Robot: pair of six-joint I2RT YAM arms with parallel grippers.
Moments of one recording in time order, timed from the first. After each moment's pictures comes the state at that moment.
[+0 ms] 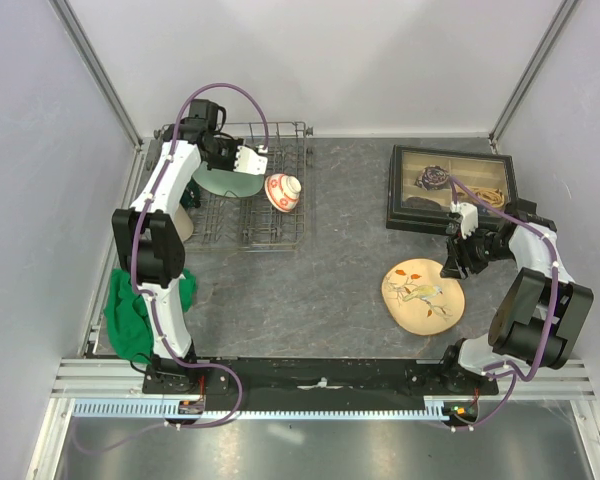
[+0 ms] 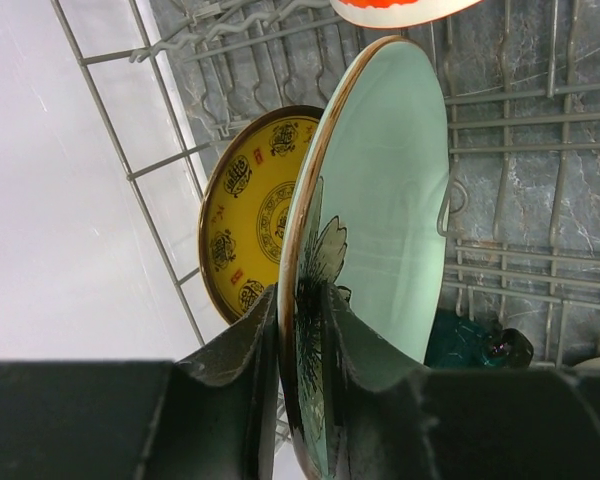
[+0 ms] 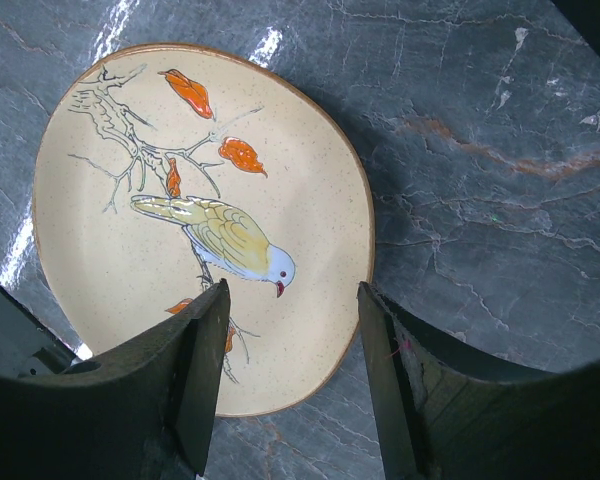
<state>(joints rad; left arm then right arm) -0.13 2.04 1.94 -0.89 0.32 1.69 -0.41 1.46 0.97 -0.96 -0.65 -0.94</state>
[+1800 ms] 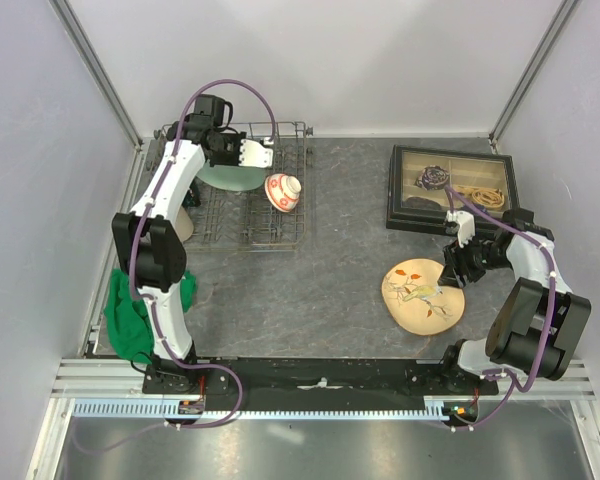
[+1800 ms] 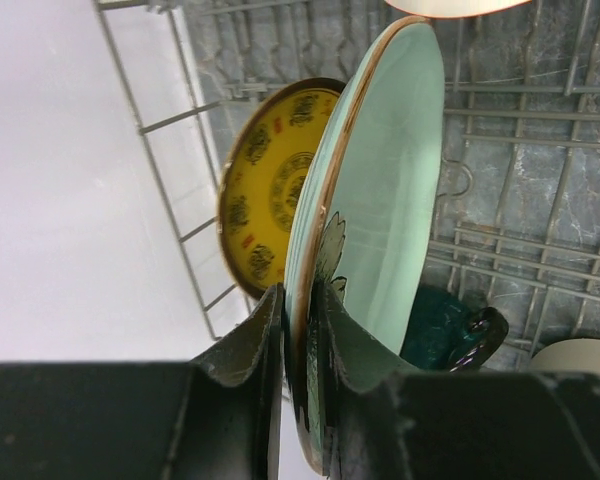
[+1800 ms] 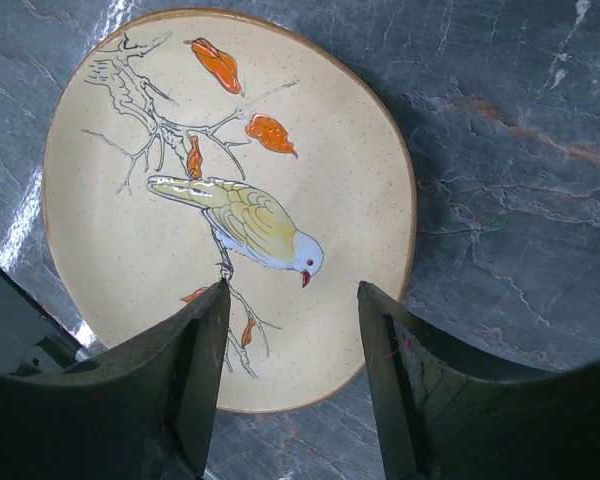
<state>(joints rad) -0.18 2.01 1.96 -0.89 0.20 1.56 -0.41 1.40 0.89 -0.96 -0.66 -0.97</state>
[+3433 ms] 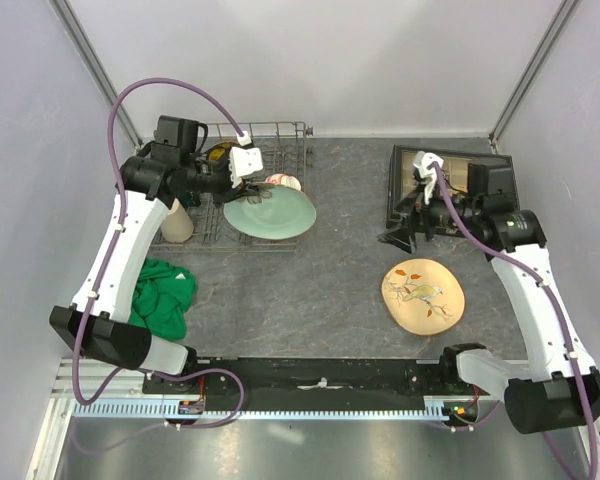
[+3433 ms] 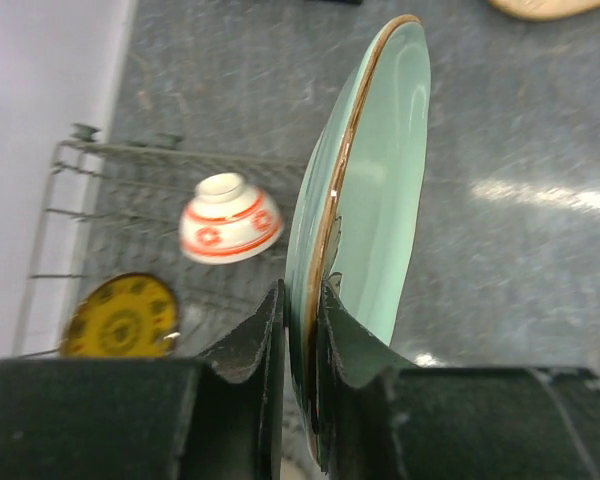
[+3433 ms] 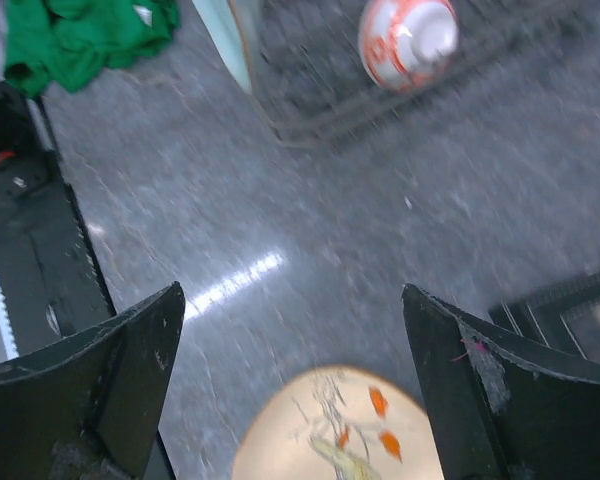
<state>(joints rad) -0.26 1.43 1.68 -1.02 0.72 1.01 0.08 1.11 1.22 -0.79 -0.90 -0.44</state>
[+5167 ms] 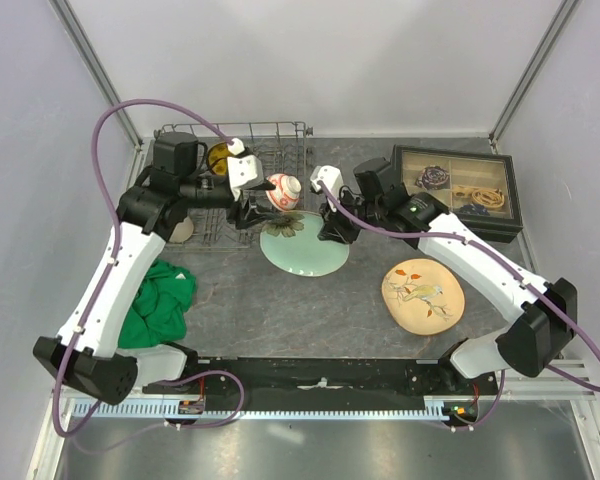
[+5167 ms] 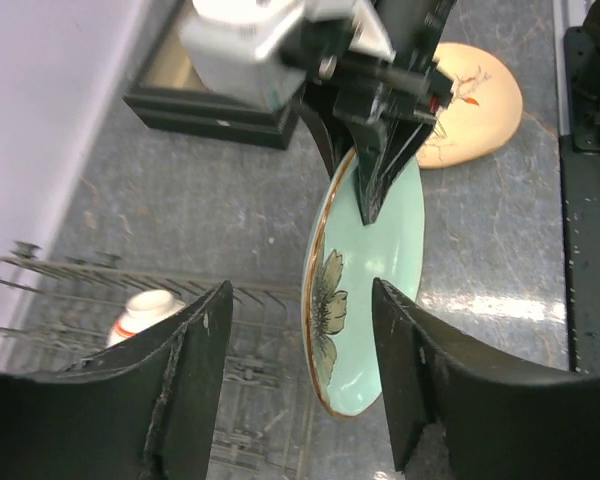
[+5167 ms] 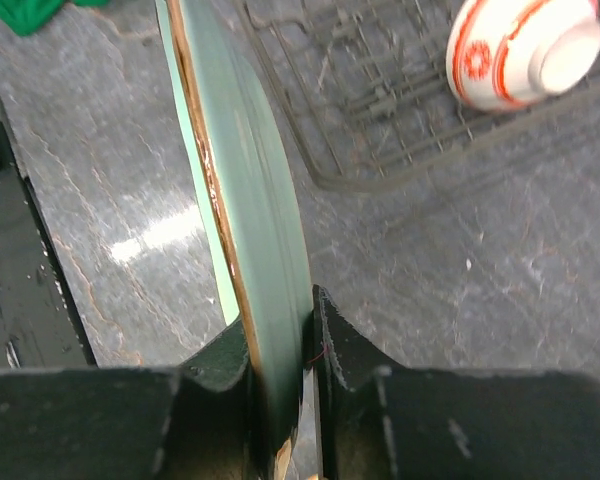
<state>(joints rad) -0.34 1.26 1.46 -0.74 0.91 0.69 0.65 1.43 1.33 -0.57 -0.43 -0.26</state>
